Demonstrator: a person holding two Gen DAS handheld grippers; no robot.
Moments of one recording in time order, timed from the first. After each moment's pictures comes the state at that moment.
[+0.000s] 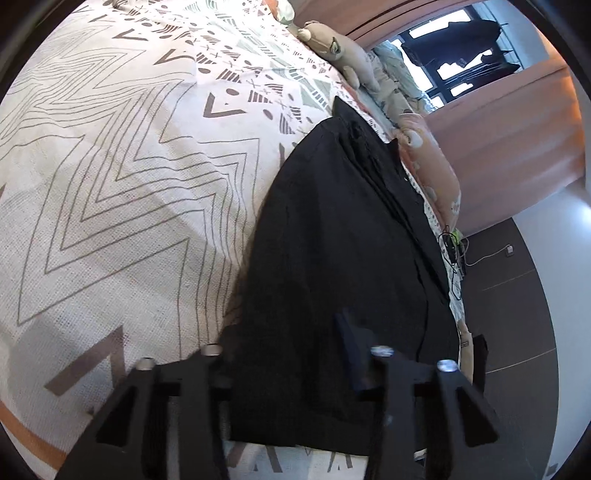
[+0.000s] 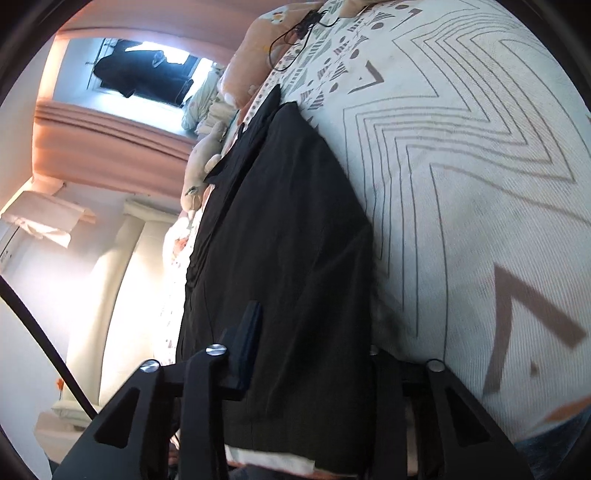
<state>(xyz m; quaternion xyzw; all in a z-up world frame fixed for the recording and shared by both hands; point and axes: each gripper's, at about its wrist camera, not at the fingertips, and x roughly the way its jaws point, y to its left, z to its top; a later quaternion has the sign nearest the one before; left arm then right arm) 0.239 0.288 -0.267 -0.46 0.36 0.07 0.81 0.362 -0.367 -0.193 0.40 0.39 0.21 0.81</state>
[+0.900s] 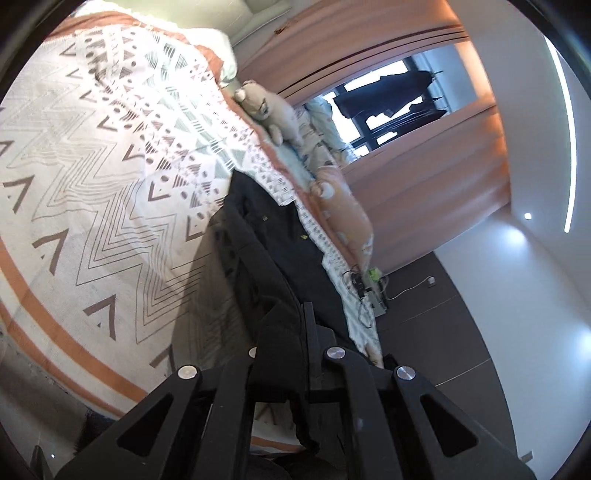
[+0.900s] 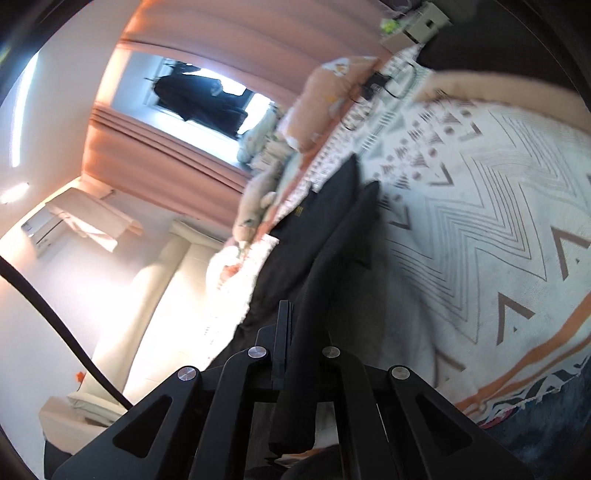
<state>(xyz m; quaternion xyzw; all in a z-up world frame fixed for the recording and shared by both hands) 0.131 0.271 -0.138 -0.49 0.19 -0.01 0.85 0.221 -0.398 -0.075 0.39 0.27 0.27 0.84</state>
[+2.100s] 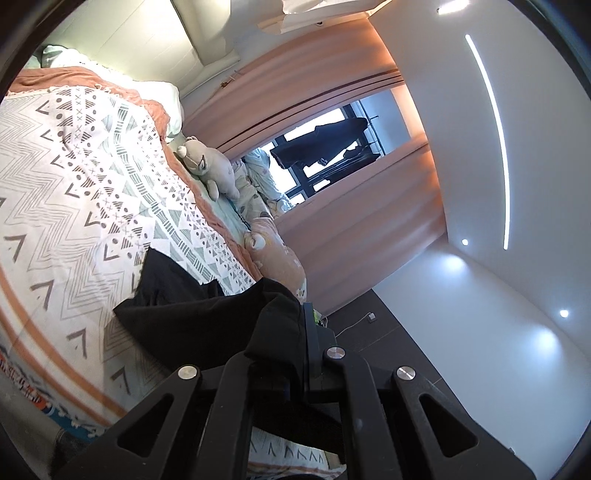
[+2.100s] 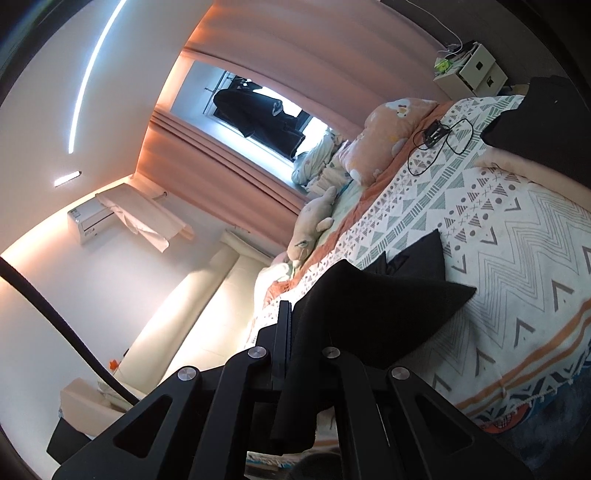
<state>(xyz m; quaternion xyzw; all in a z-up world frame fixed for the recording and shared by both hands) 0.059 0.273 -0.061 -0.49 0.06 -0.07 0.87 0.185 -0.420 0.009 0.38 0.20 0.31 0.84</state>
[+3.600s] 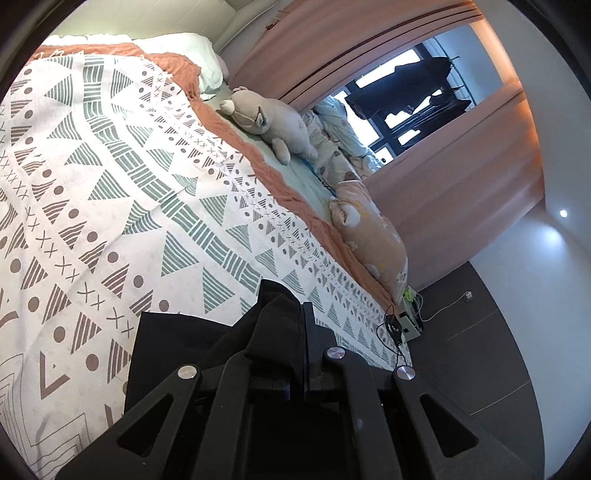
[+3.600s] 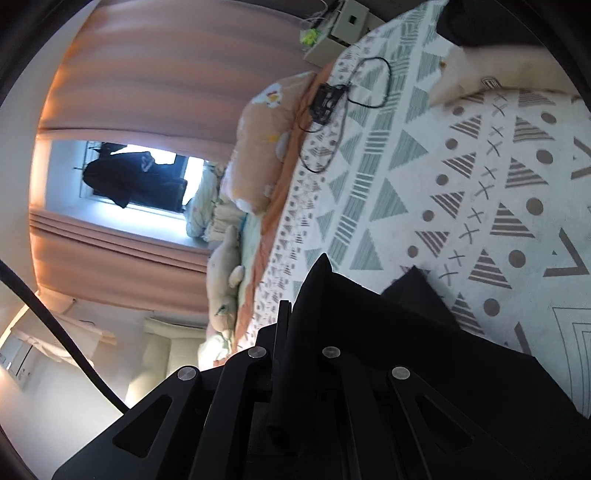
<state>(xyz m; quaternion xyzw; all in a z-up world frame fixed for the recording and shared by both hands) 0.408 0.353 -0.118 -0.45 0.23 0.04 0.86 0.503 -0.286 -0.079 0.53 0.29 0.12 0.79</state>
